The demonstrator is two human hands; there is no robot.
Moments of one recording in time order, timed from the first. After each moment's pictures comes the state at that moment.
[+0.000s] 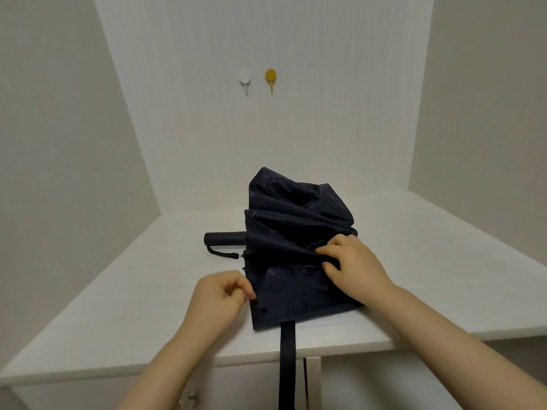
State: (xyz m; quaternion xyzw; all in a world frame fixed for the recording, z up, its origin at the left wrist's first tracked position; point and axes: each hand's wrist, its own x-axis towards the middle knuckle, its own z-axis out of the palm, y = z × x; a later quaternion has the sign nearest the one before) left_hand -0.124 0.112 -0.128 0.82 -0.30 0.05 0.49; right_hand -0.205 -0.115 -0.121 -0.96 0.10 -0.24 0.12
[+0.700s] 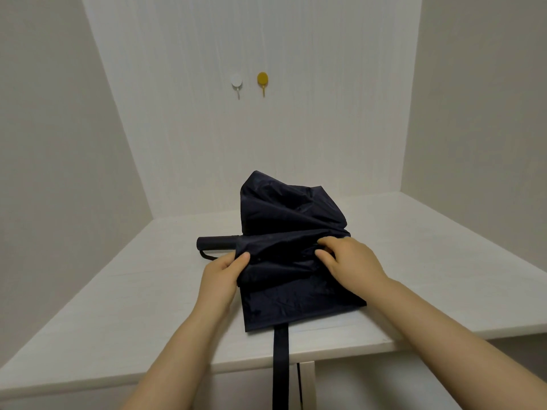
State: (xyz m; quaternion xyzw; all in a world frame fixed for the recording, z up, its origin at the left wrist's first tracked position) left_hand -0.107 0.073 -0.119 0.68 -0.18 -0.07 0.70; right_hand -0.198 -0.125 -0.115 -0.95 0.15 -0.24 0.12
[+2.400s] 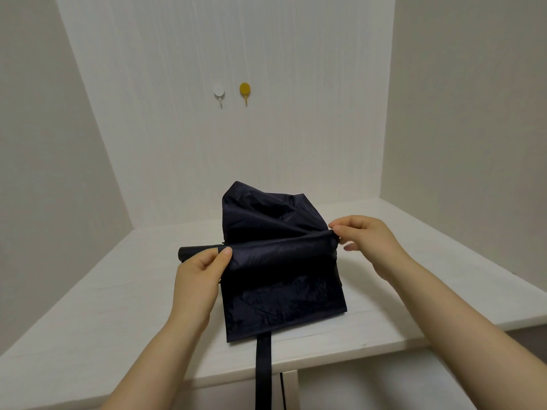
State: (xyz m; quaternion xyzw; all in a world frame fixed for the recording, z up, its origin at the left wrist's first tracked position) left_hand -0.120 0.073 -0.097 0.68 -0.24 0.05 0.69; right_hand -0.234 -0.157 -0.069 -0.73 0.18 -0.28 0.59
